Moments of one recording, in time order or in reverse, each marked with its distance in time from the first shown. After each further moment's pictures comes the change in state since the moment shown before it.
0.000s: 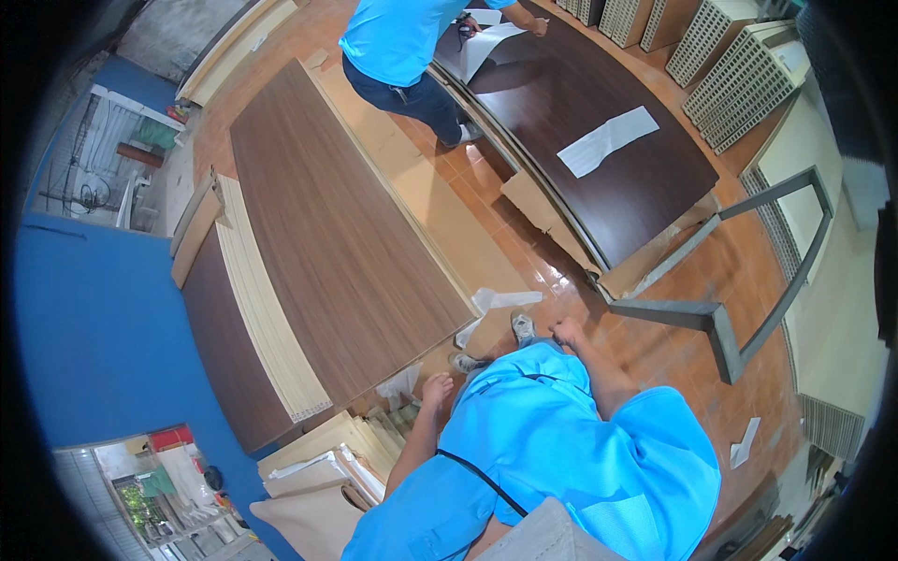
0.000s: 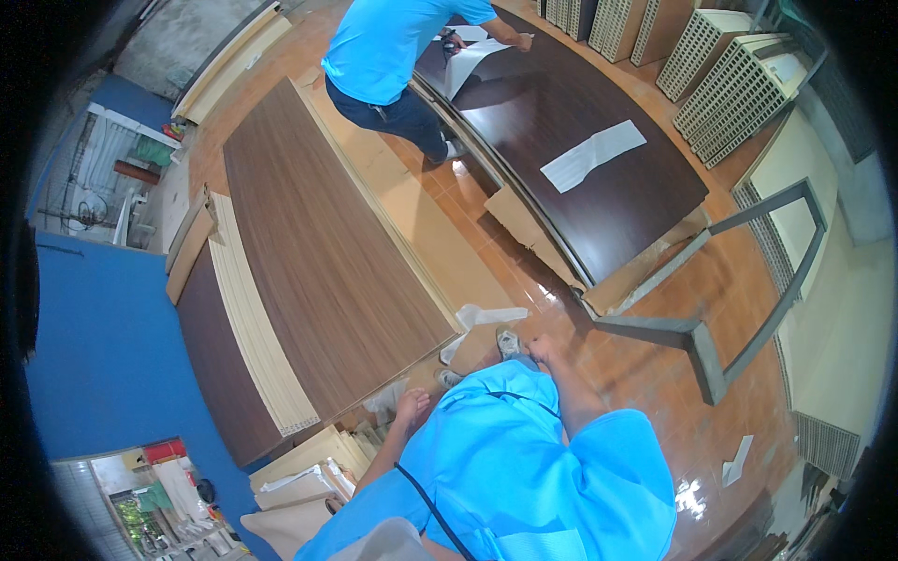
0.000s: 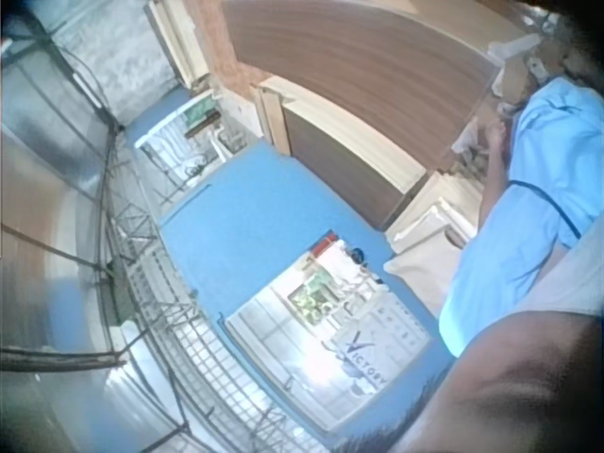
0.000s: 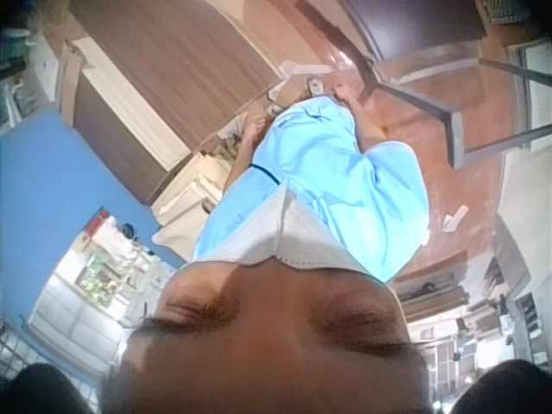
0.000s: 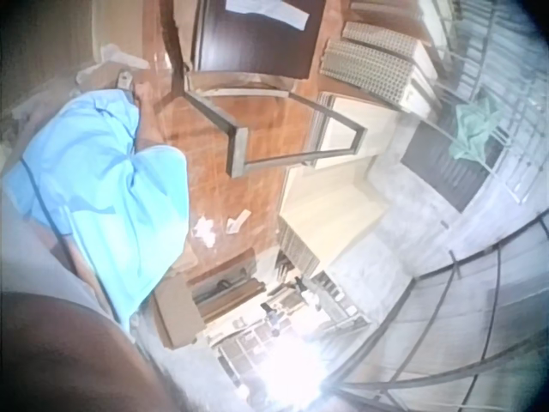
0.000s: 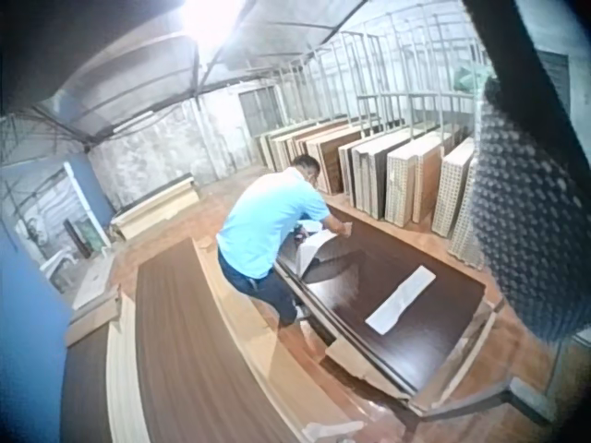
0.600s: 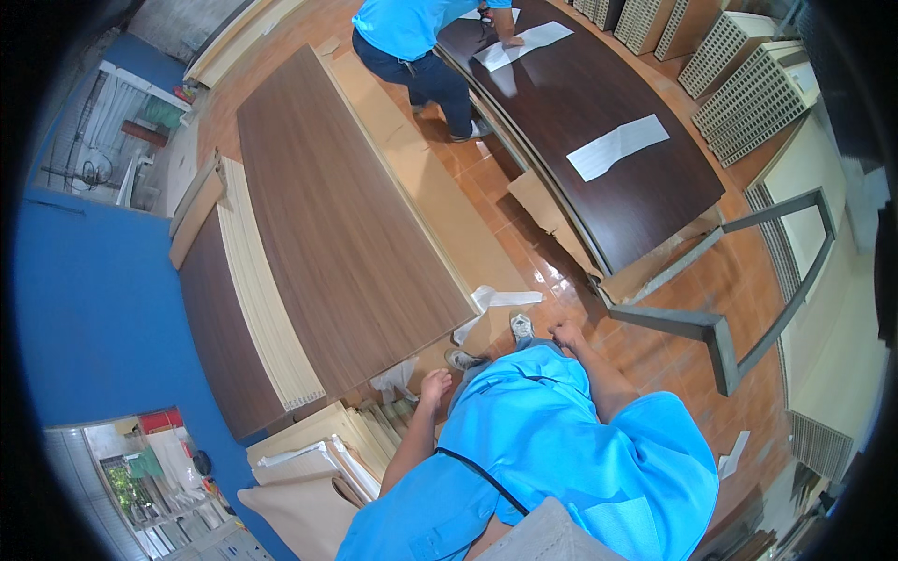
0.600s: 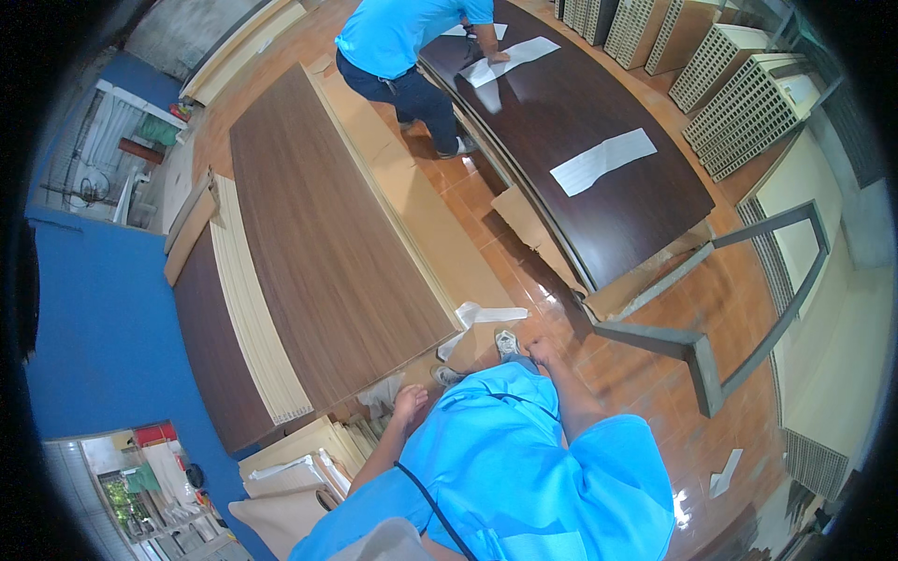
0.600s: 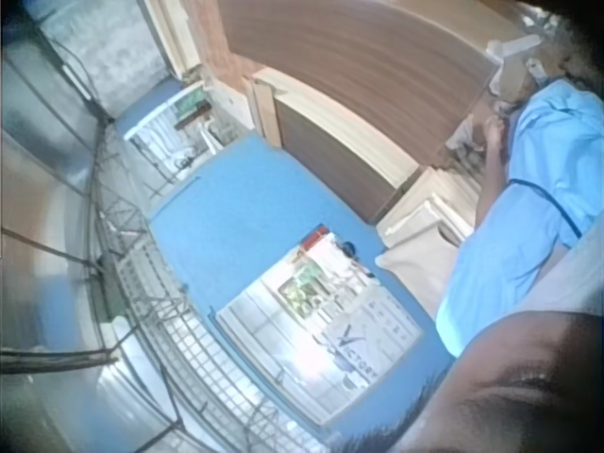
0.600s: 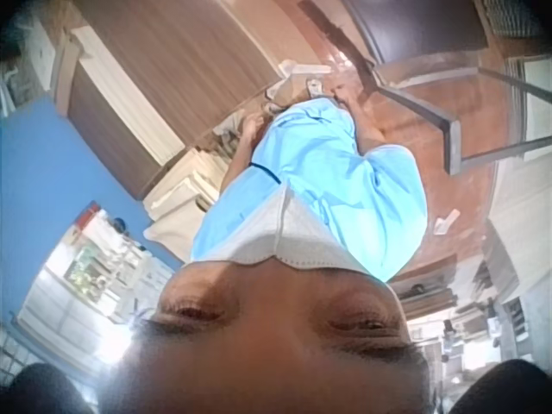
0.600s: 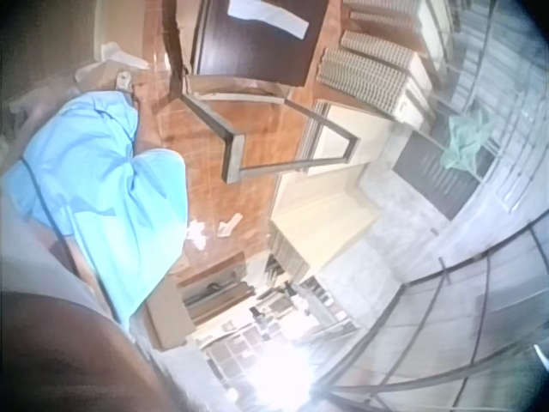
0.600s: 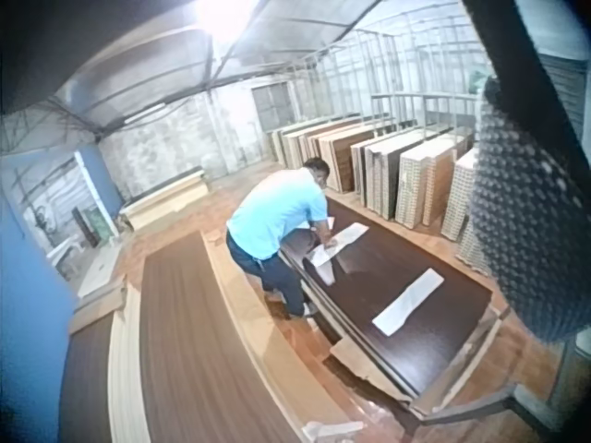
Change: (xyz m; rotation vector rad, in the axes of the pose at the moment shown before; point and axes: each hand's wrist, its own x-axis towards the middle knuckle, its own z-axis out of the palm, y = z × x) left_hand 0.001 0.010 0.008 -0.006 -0.012 0.022; right_hand 0.001 -0.019 -0.012 0.128 -0.075 0.042
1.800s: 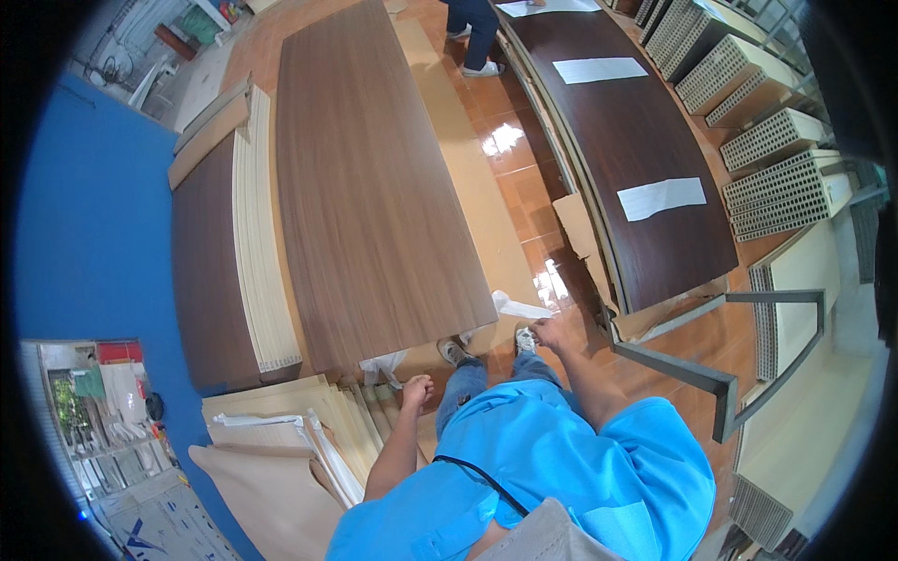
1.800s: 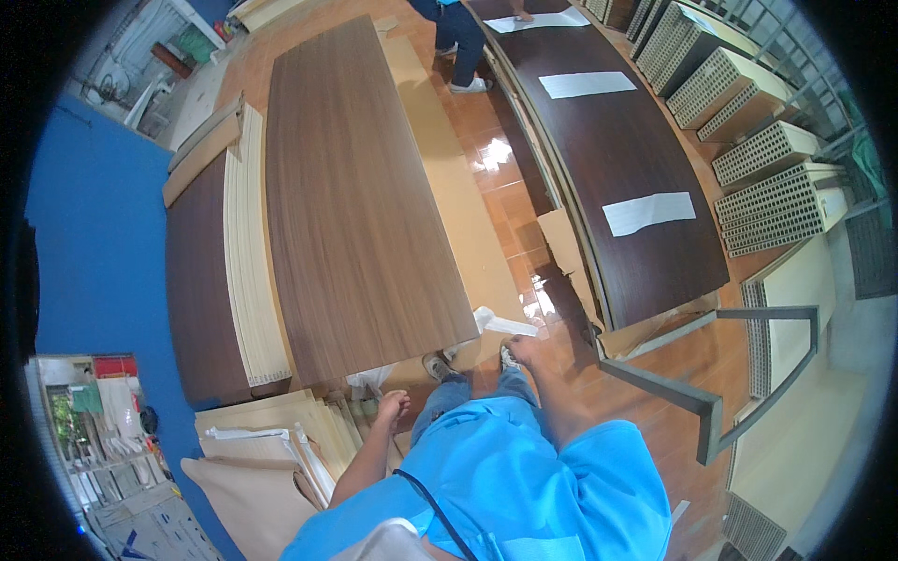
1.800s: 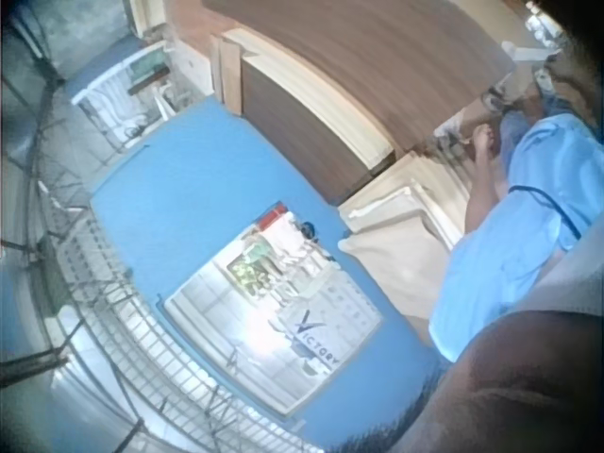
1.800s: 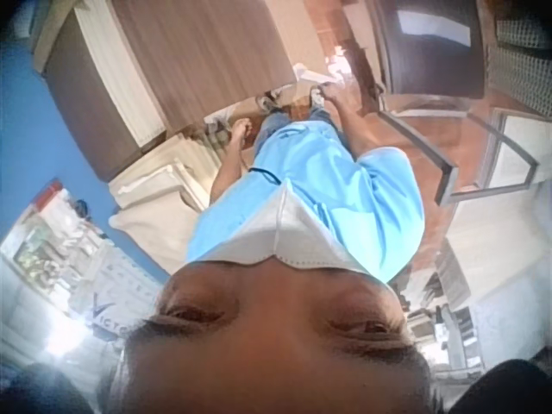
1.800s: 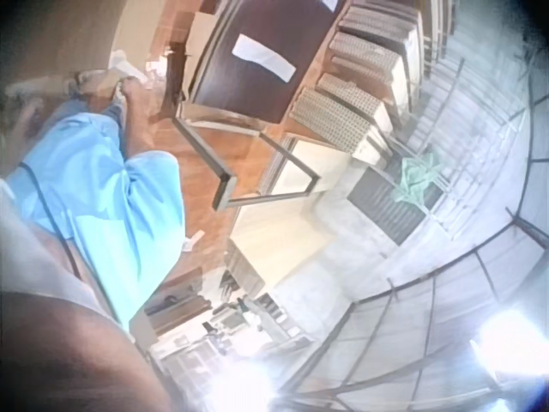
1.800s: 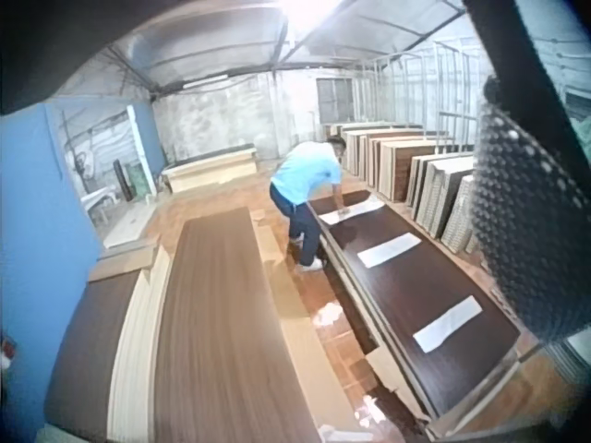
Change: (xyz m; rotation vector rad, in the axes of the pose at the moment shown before) left_hand 0.008 -0.007 -0.109 -0.265 0.078 -0.052; right_hand 0.047 -0.110 0.110 -0.183 -0.101 -0.065
